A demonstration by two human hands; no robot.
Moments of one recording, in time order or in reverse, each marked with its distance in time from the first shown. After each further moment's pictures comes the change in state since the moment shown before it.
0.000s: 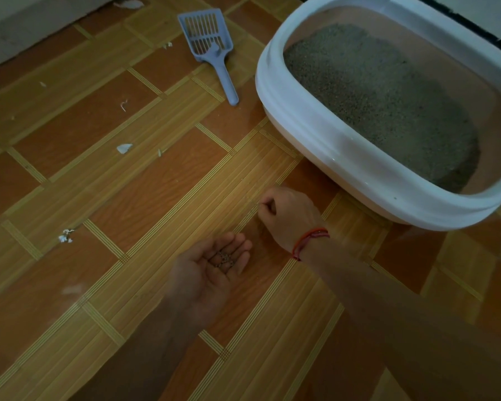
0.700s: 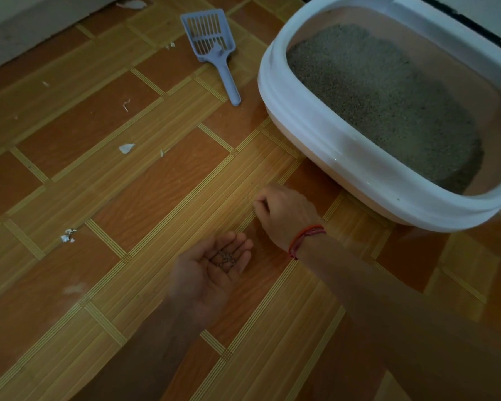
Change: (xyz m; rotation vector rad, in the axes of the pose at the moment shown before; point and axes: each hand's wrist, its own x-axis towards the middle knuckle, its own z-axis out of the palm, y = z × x) left_hand 0.002 0.001 -0.001 -0.015 -0.003 -0.006; right_hand 0.004 -0.010 -0.001 -0.075 -0.032 -0.065
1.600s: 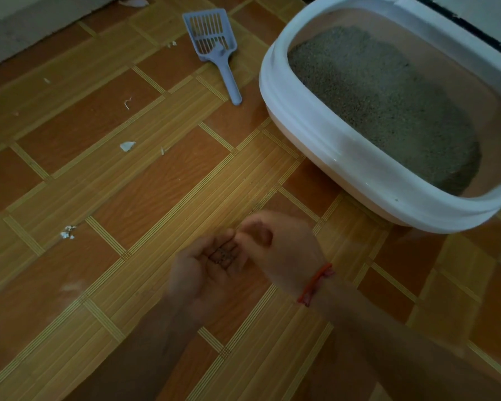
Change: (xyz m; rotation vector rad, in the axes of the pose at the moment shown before) left_hand -0.002 0.000 0.000 -0.005 -0.095 0.027; right_hand -0.051 -0.019 -0.008 0.262 0.002 -0.033
